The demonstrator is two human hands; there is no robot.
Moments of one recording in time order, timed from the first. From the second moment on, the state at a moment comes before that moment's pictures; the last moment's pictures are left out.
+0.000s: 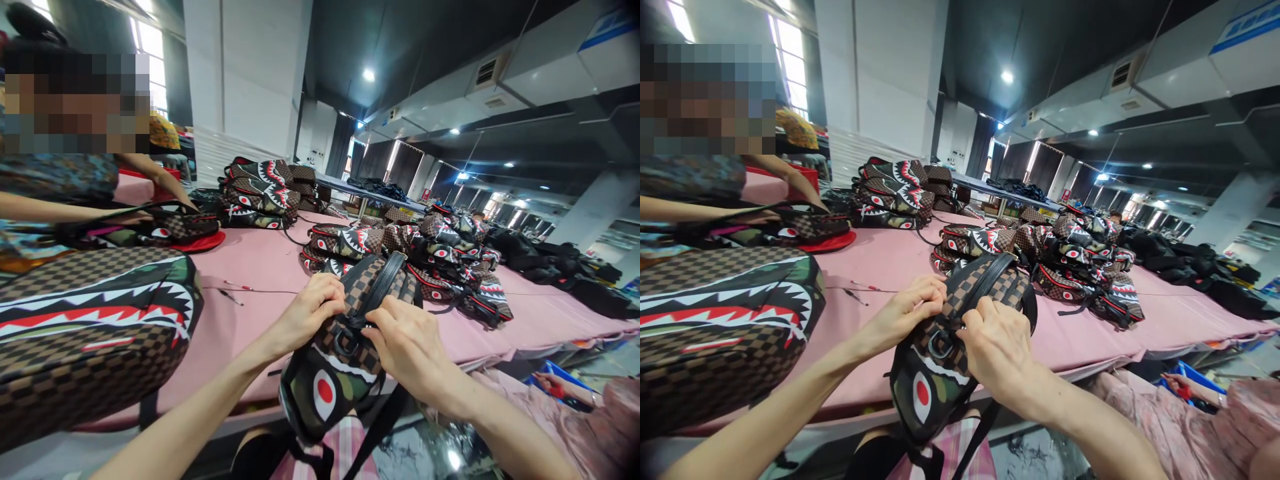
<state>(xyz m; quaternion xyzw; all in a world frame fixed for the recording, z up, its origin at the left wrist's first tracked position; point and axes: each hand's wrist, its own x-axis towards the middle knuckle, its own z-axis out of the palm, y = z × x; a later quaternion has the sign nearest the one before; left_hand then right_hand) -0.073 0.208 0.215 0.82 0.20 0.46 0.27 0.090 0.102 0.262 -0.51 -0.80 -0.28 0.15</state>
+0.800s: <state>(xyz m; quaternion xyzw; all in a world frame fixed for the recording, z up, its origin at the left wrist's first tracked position) -0.057 0.169 0.136 0.75 0.38 0.50 0.22 0.162 0.122 0.238 -0.55 -0.69 0.02 0.46</state>
